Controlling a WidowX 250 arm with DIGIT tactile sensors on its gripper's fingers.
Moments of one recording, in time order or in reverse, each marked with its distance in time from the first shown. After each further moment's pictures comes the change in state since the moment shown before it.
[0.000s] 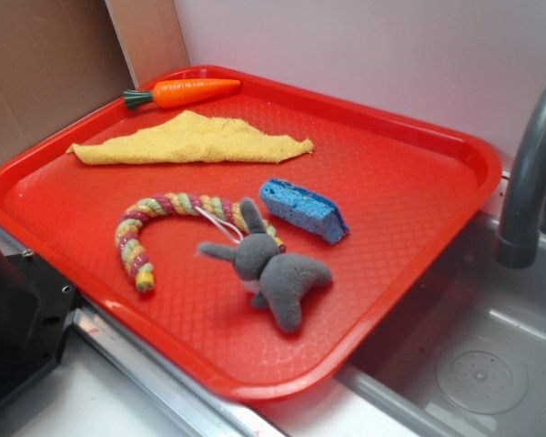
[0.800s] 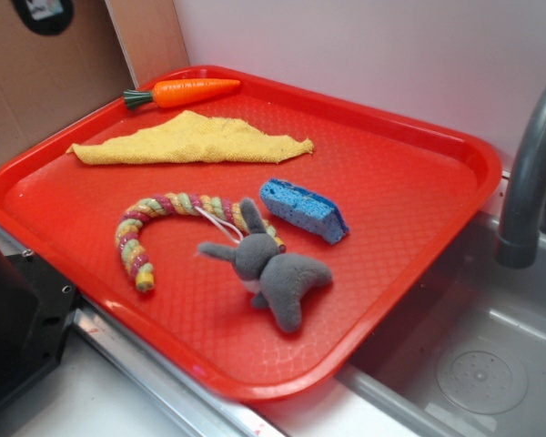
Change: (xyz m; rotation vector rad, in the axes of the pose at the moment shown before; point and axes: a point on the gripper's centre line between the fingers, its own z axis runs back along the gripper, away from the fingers) arm 0.027 -0.024 -0.027 0.001 -0.012 -0.420
